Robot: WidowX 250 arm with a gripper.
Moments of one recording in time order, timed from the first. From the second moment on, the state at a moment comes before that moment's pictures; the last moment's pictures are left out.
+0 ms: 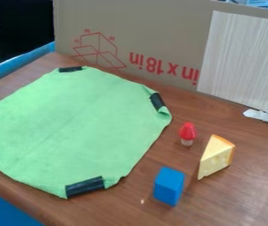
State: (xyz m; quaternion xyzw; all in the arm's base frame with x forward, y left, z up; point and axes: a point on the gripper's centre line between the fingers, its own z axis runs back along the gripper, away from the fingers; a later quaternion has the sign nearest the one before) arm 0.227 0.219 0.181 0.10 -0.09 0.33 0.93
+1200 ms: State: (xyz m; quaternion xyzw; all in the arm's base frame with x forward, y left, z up) arm 0.350 0.069 0.117 0.13 -0.18 0.33 0.92
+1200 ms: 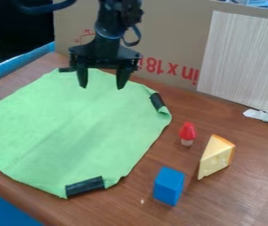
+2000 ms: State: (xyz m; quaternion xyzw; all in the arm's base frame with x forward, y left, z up) arm 0.409 0.019 0.088 0.15 -0.17 0.32 0.92
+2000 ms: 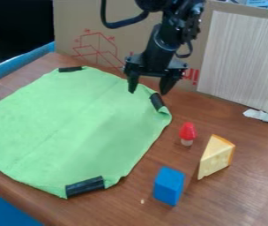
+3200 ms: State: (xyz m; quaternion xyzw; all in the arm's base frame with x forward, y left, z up) arm 0.429 0.016 0.050 0.18 -0.15 0.35 0.91
